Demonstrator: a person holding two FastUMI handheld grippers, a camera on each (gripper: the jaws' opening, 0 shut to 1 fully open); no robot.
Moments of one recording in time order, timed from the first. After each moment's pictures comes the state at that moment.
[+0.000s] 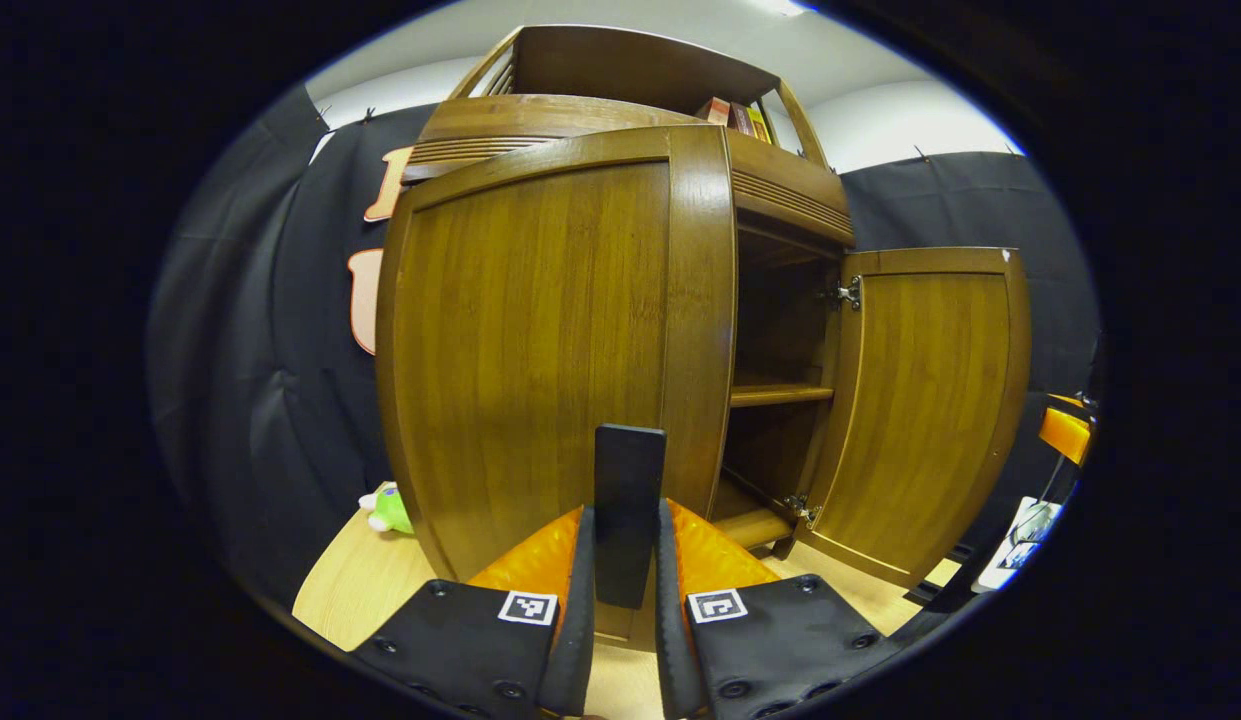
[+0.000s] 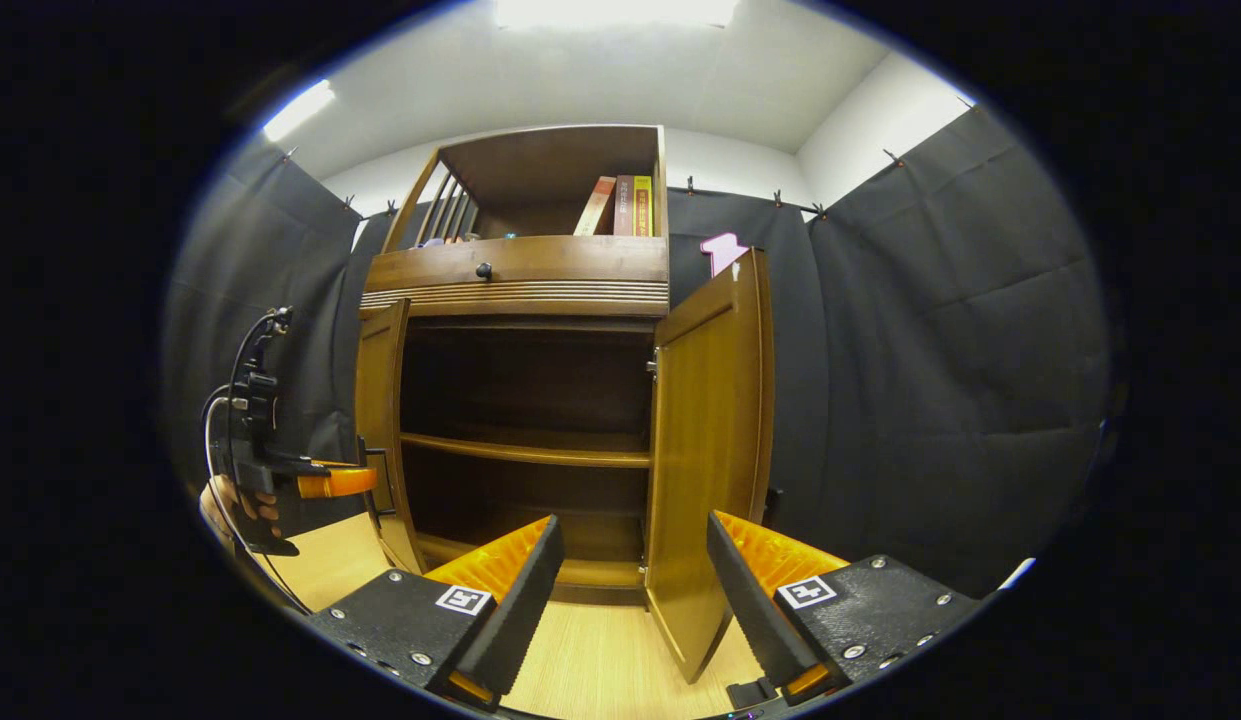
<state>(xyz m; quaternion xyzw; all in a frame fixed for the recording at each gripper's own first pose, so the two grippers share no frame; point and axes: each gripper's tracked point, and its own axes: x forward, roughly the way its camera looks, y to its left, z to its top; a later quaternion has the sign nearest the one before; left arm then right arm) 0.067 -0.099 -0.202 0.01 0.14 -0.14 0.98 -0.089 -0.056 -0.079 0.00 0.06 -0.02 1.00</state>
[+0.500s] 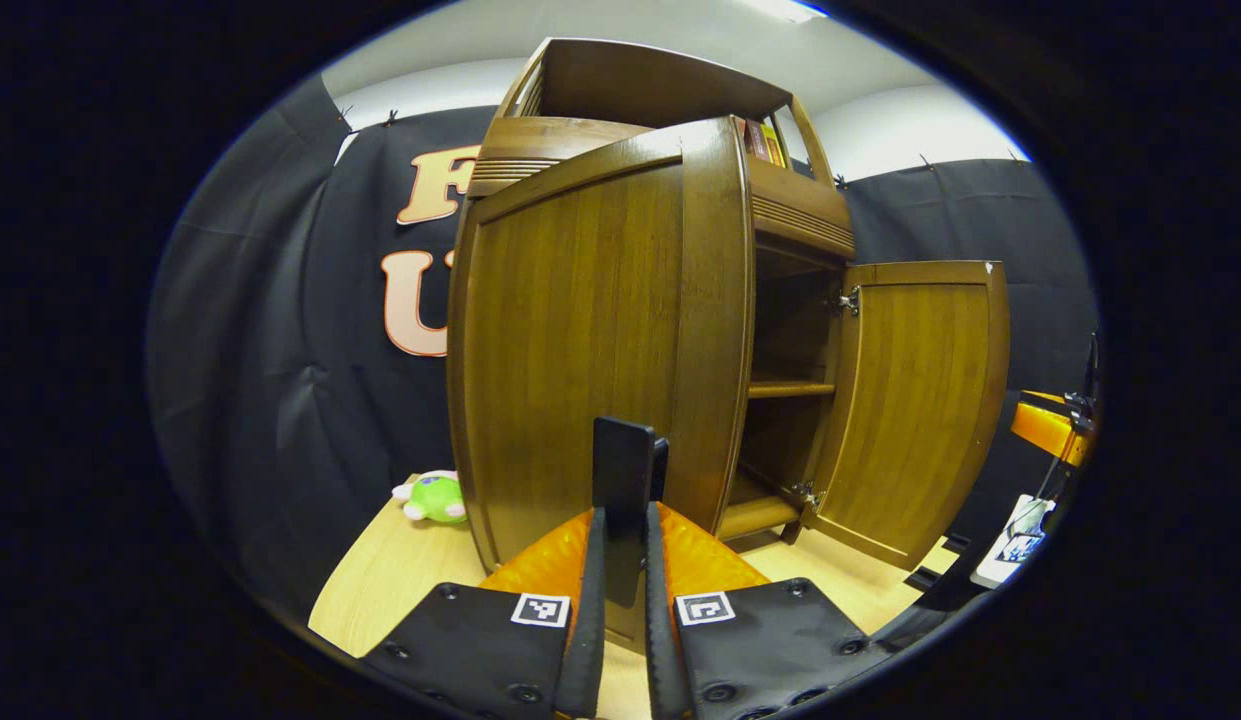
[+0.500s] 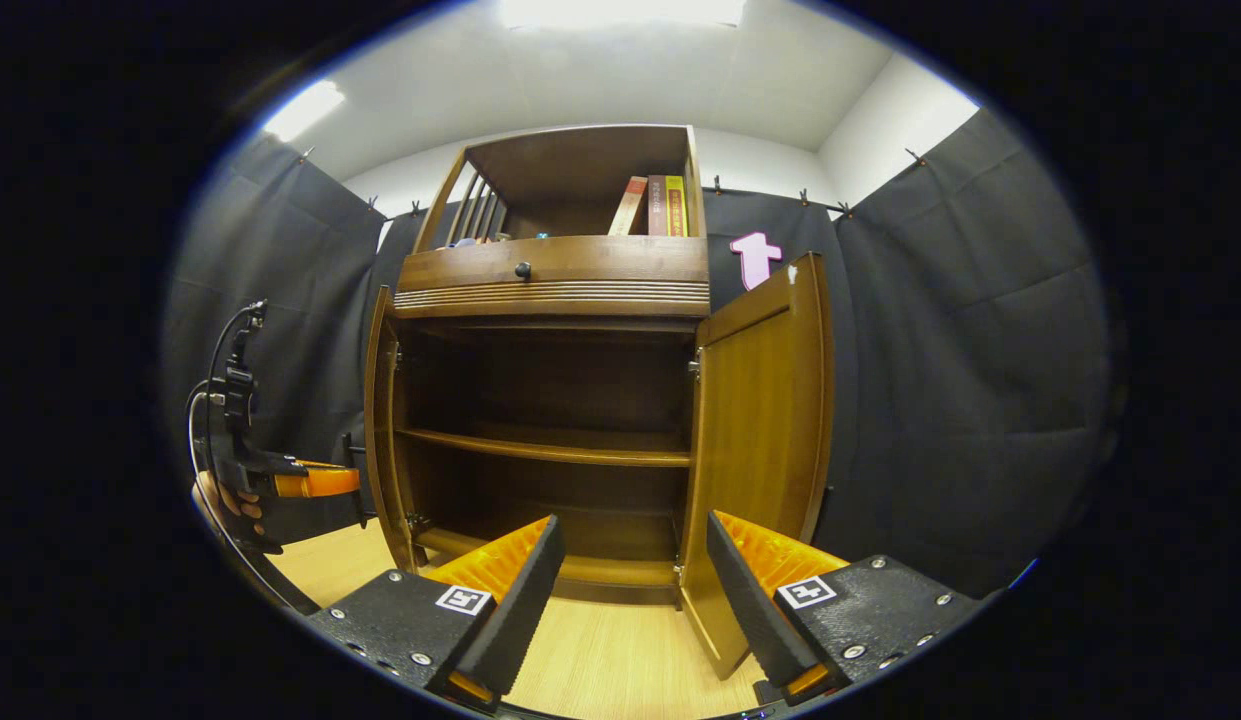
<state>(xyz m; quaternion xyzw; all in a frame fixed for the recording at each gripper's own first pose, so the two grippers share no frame) 0.017 -0.044 -0.191 0.01 0.14 -0.12 0.98 -0.089 -0.017 -0.080 0.00 0.06 0.02 1.00</state>
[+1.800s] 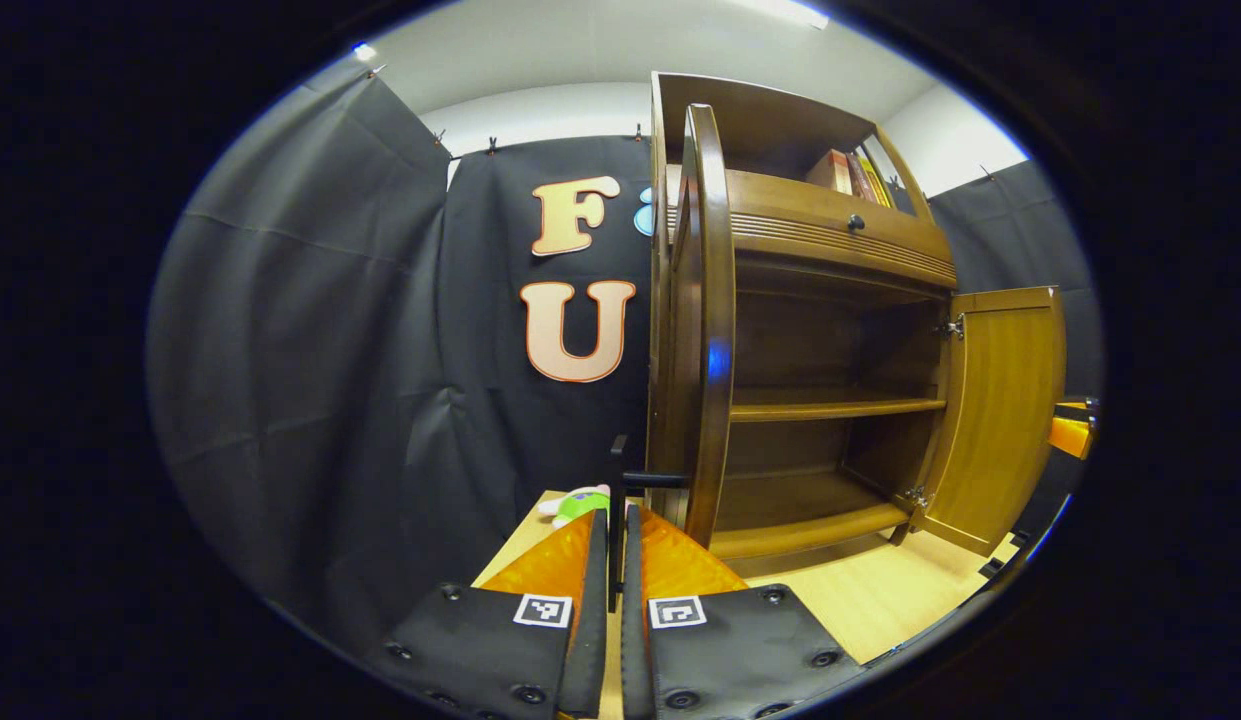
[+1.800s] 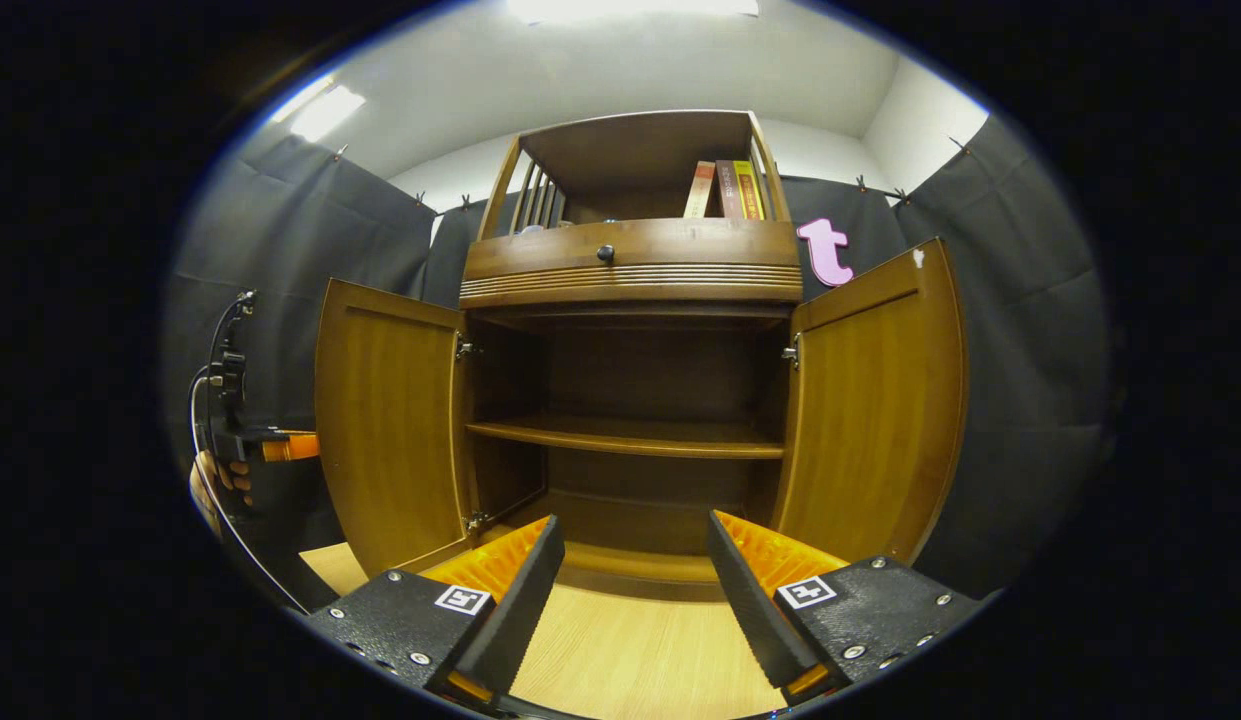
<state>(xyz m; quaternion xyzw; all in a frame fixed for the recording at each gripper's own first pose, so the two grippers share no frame) -0.010 0.111 -0.156 0.02 0.10 0.03 0.99 -0.074 0.069 -0.091 0.02 0.08 0.10 0.99</state>
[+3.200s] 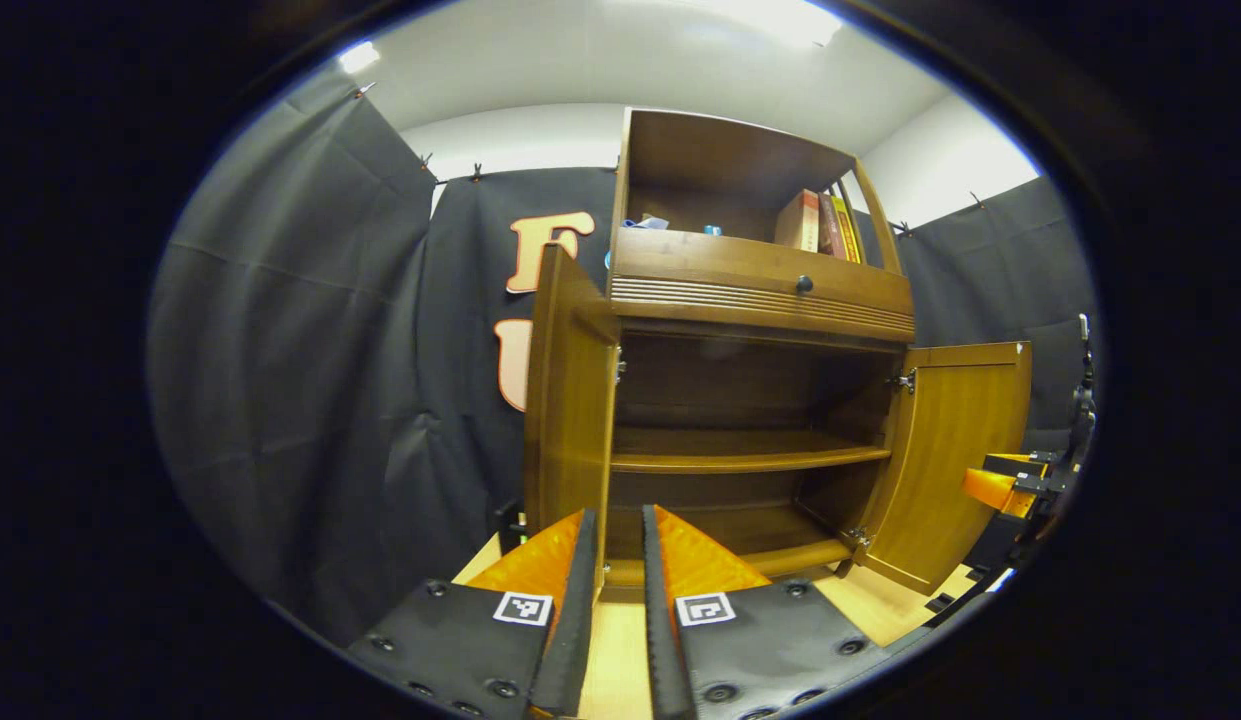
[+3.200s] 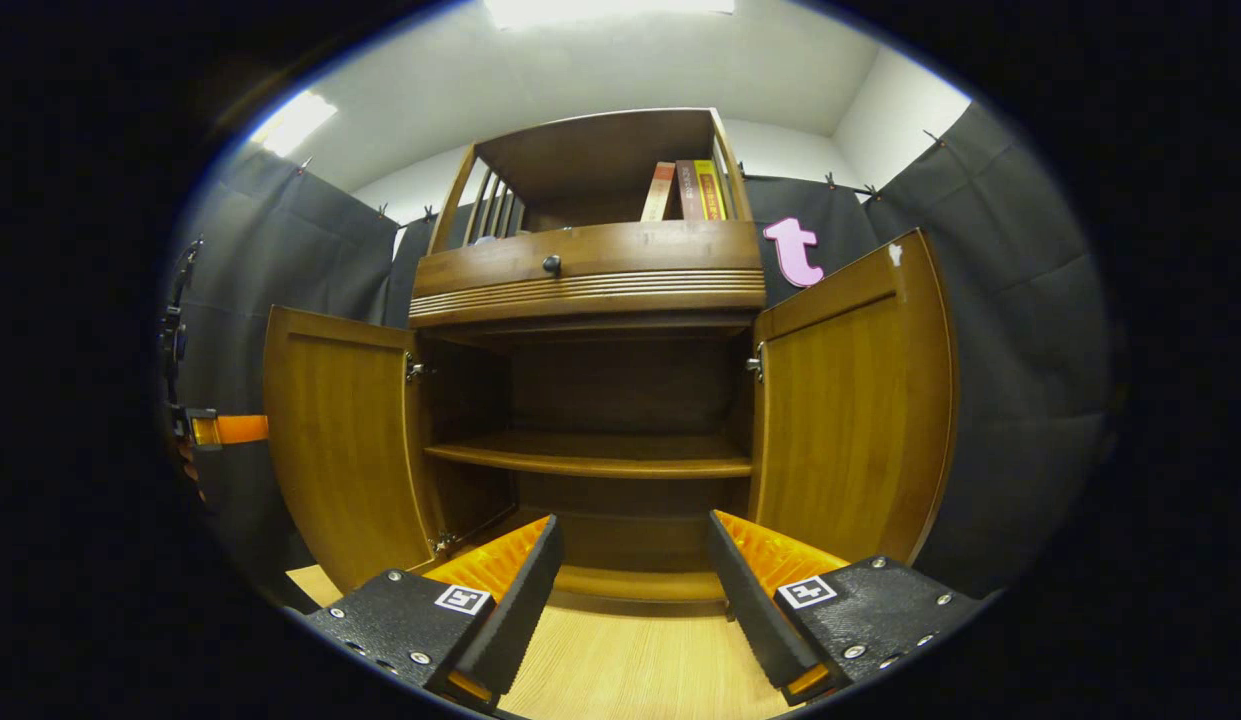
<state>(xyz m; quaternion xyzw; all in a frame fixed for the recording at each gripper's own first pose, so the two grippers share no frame) -0.005 0.071 -0.123 0.01 0.06 -0.01 1.00 -0.031 0.016 -0.073 0.03 0.06 0.05 1.00</state>
